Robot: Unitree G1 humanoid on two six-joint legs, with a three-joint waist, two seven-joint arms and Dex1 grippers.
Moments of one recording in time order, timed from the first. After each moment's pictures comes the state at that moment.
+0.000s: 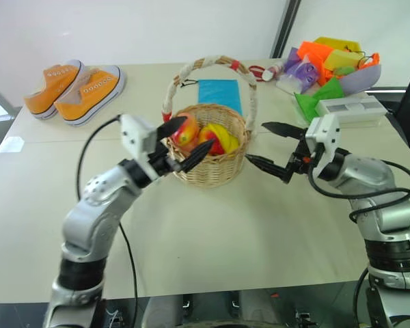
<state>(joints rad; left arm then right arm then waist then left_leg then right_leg) -0.29 0.40 0.09 -0.50 -0.62 0.46 -0.55 -0.39 -0.64 -0.09 -0.19 0.48 0.32 0.88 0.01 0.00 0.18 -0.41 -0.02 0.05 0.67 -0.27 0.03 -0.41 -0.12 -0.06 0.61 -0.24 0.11</state>
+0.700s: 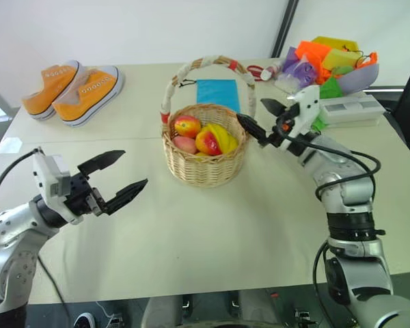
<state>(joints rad) 0.08 0.64 0.42 -0.49 -0.74 0.34 -0.87 -0.61 -0.39 -0.07 0.02 0.39 0.42 0.53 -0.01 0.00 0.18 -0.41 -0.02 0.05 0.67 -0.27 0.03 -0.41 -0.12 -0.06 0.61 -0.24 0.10</state>
